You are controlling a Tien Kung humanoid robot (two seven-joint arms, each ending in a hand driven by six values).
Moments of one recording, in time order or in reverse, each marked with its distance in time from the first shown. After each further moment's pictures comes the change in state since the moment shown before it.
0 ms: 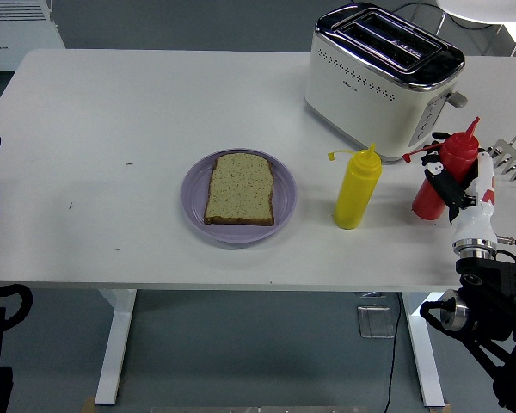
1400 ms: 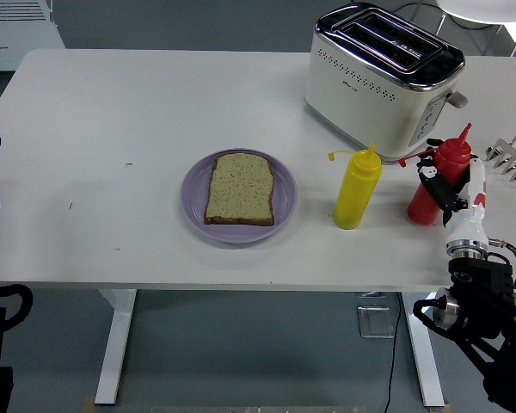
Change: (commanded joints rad) left arm 0.001 -0.001 0.001 0.000 0.000 0.000 0.000; right arm 0.032 0.035 -0.021 -0.091 0.033 0.000 0.000
